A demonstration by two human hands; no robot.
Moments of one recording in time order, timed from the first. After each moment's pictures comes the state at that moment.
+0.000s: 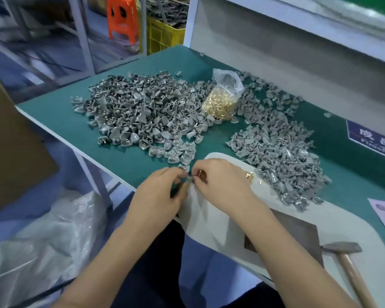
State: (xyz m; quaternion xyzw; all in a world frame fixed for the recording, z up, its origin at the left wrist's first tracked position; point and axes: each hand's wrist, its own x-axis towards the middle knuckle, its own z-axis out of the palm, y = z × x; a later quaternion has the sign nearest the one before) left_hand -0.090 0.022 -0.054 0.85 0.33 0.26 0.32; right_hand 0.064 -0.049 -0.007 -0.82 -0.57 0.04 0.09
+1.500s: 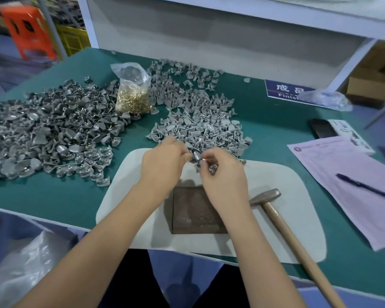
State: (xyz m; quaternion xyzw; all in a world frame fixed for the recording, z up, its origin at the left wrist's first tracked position) left_hand 0.088 -0.034 -0.020 0.95 0.22 0.15 0.17; right_hand 0.128 -0.181 -0.015 -0.87 -0.27 -0.05 0.41
